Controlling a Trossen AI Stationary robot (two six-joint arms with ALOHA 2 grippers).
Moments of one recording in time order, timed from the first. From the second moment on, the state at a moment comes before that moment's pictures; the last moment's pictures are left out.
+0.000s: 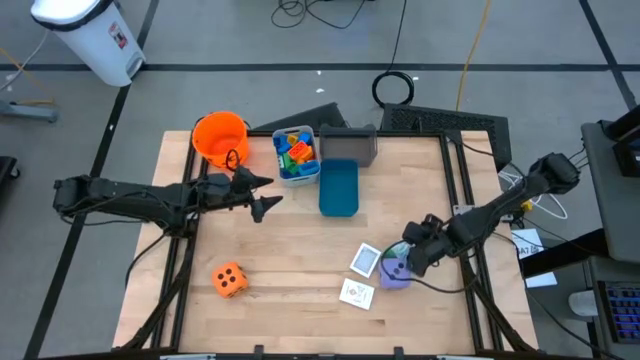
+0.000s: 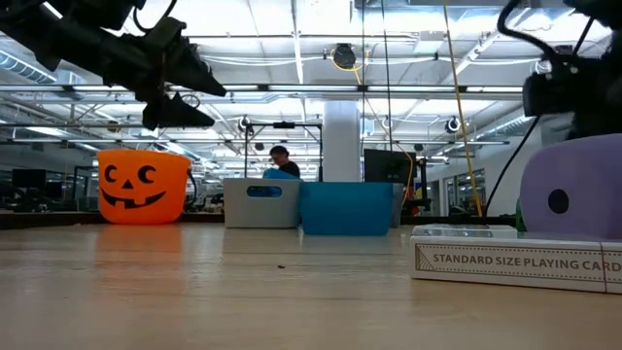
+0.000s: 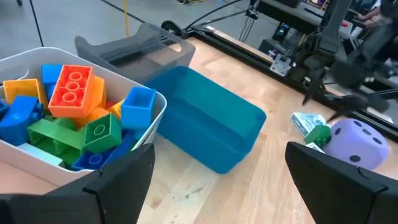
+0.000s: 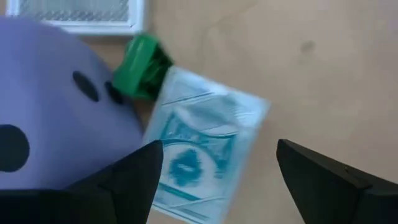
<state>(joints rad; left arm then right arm) 0.10 0.88 0.38 0.19 -0.22 -0.41 0.51 1.15 0.59 -0.73 0.23 0.98</state>
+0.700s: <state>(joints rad) 0.10 0.88 0.38 0.18 -0.30 -0.43 0.44 1.27 0.42 -0.65 0.30 1.02</state>
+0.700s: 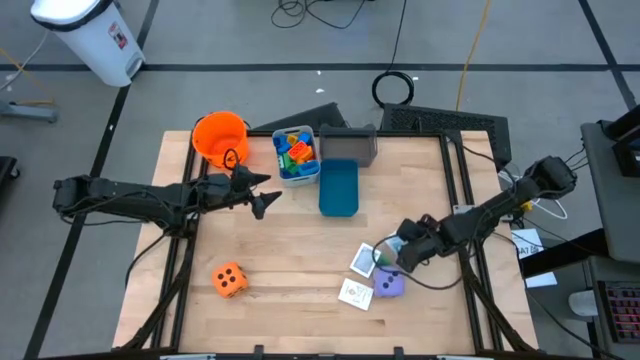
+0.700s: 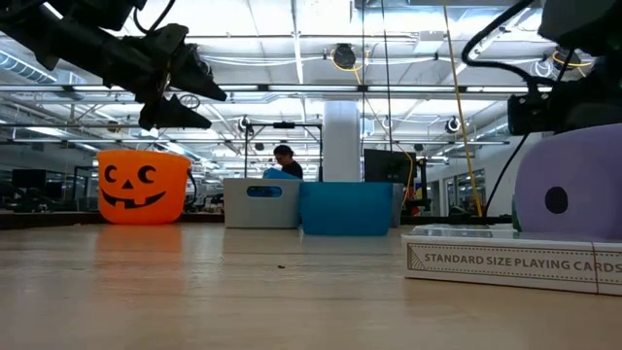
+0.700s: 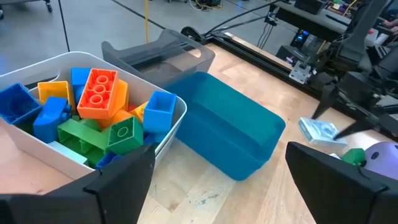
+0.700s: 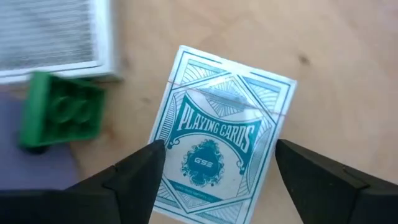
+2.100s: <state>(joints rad) 0.10 0.88 0.39 0.19 -0.31 -0.45 -0.02 1.03 0.44 -0.72 -0.05 0.71</state>
